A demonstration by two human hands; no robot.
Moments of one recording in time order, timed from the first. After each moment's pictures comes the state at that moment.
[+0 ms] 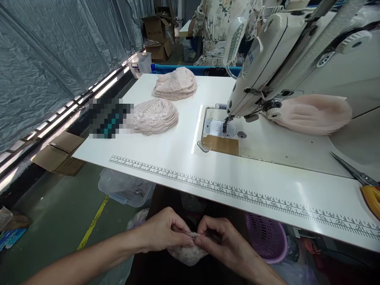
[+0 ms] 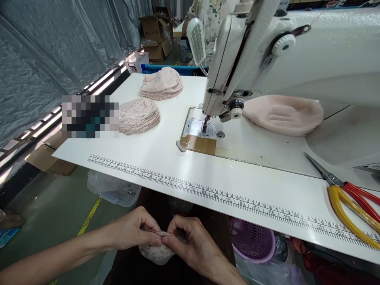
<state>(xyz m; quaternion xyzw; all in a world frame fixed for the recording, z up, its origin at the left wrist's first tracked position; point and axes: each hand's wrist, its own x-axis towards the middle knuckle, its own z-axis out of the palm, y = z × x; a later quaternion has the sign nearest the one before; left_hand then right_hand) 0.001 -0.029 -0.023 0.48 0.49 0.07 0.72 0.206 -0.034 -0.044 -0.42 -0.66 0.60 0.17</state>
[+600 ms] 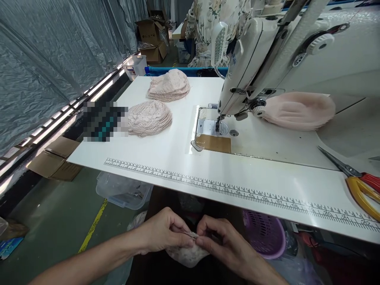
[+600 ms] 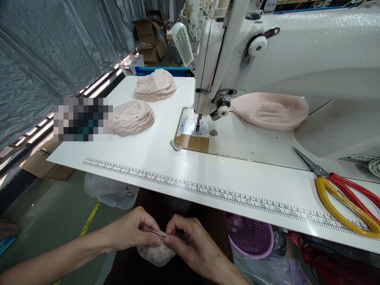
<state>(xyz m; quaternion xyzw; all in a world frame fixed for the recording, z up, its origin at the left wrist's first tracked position) 0.010 -0.028 -0.018 0.46 0.50 0.07 0.73 0.217 -0.039 -0.042 -0.41 -0.65 0.61 0.18</state>
